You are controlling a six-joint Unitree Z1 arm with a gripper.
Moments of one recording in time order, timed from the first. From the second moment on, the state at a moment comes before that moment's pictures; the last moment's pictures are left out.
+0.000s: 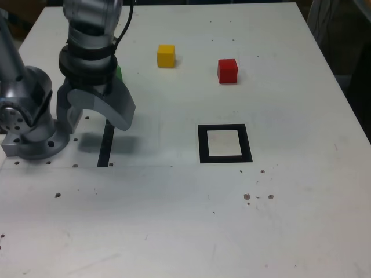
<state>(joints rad) -0.08 1.52 -0.76 1.09 0.03 -0.01</state>
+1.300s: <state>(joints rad) 0.02 1.75 -1.29 1.38 0.21 0.09</state>
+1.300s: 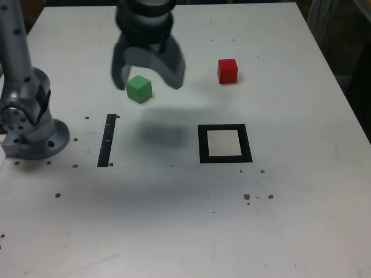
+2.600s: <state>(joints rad) 0.38 2.25 -1.85 1.33 0.20 0.45</state>
